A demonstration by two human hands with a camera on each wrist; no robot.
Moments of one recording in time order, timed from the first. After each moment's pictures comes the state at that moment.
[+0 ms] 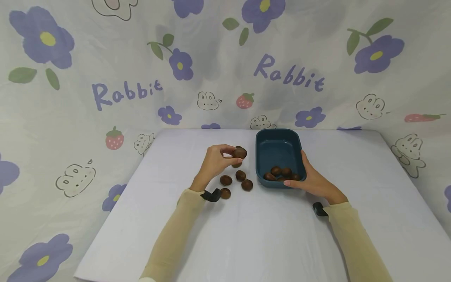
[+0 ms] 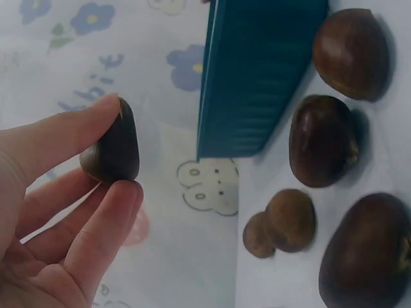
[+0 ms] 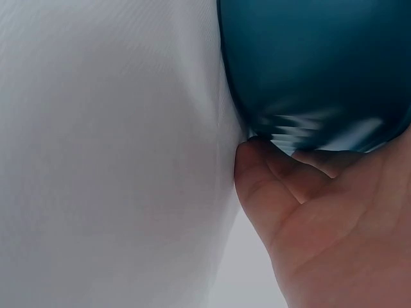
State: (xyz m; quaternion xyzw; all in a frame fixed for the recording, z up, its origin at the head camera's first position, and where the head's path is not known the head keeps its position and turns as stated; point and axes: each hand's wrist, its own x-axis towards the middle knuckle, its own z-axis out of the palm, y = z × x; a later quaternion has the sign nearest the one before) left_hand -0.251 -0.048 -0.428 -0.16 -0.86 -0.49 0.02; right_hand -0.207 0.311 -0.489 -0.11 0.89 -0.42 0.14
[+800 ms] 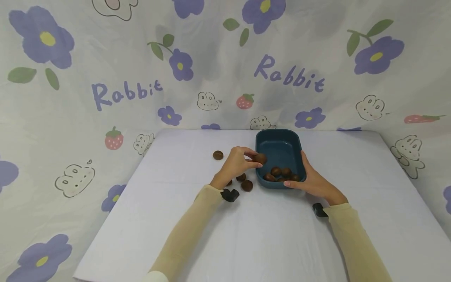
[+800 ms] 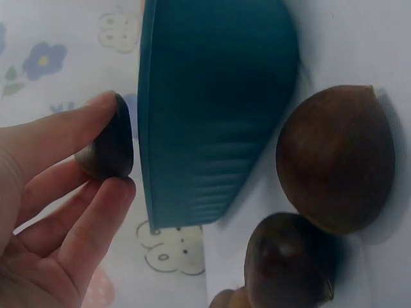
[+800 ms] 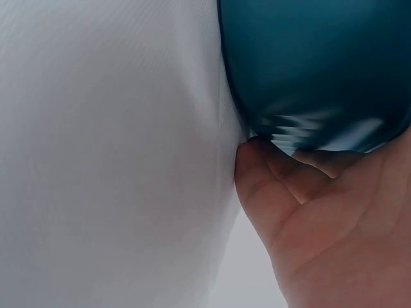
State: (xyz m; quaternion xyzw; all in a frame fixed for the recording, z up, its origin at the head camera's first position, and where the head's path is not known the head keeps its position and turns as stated) left_hand -0.259 0.009 -0.442 -0.23 -0.88 -0.41 -0.03; right_hand -0.207 0.309 -0.487 -0.11 0.89 -0.43 0.14
